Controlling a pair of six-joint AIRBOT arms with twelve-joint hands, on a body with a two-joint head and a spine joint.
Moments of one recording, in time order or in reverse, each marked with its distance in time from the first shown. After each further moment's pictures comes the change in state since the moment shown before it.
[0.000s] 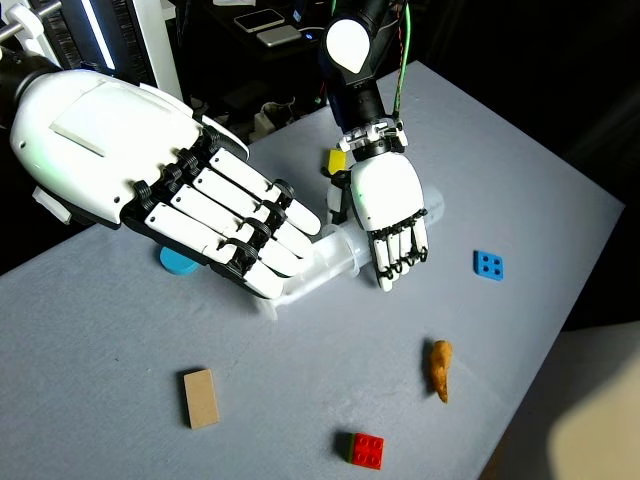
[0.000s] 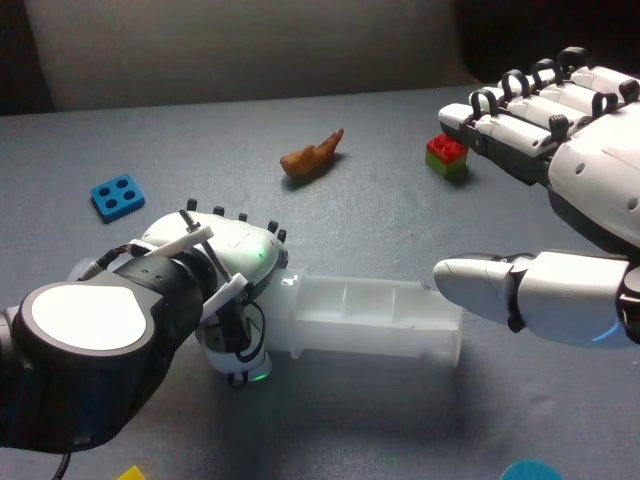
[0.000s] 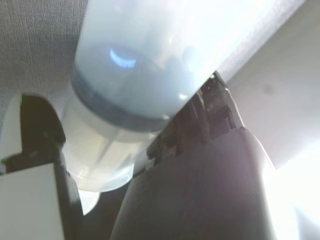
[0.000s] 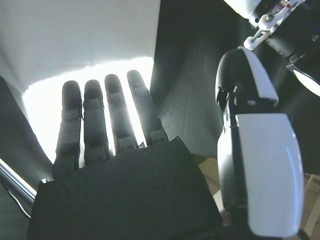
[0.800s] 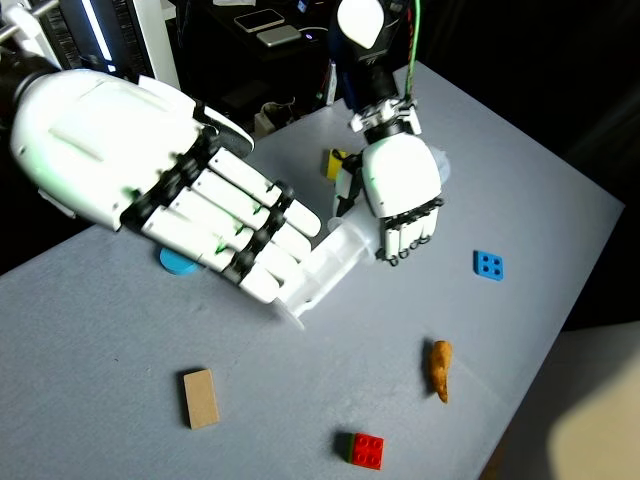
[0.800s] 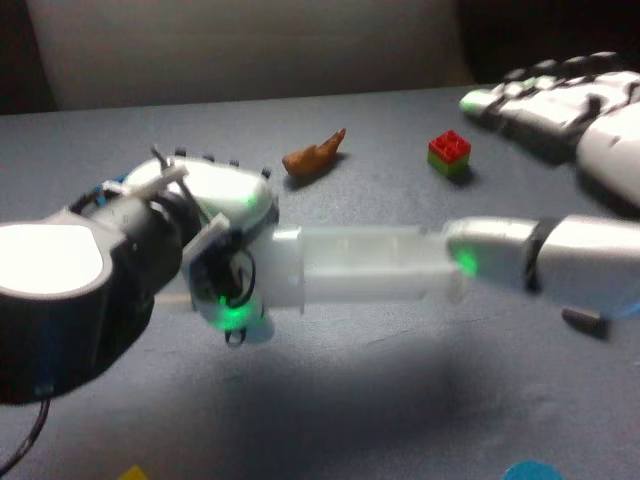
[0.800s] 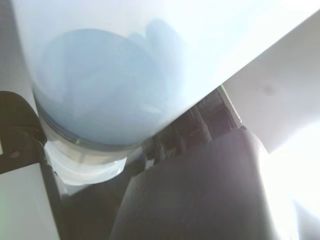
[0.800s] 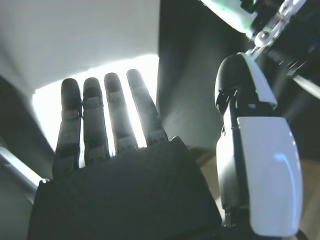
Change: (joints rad) left arm -0.134 0.089 -0.042 -0.010 -0.047 0.016; right arm 0.008 0.051 0.008 0.021 0.005 0.300
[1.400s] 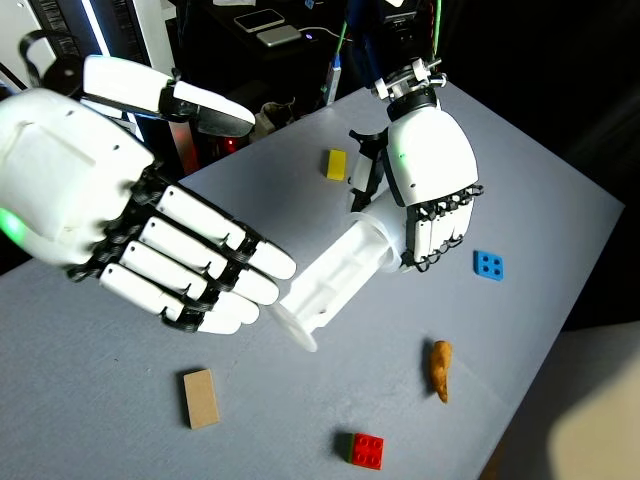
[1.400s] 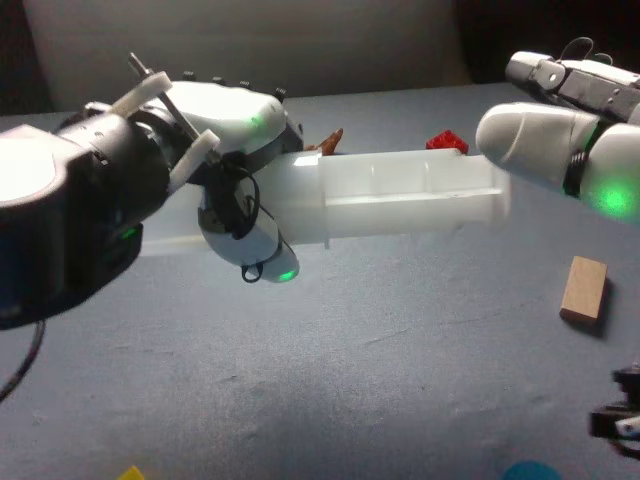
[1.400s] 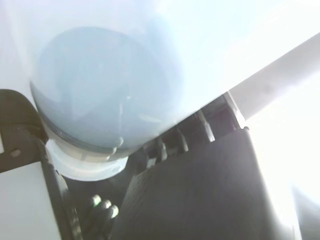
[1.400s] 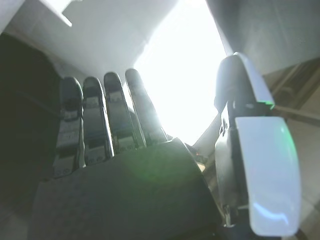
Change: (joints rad) left arm -0.126 0.056 0.011 -0.010 -0.160 0.000; right arm -0.098 -0.014 0.002 -0.082 0.114 0.704
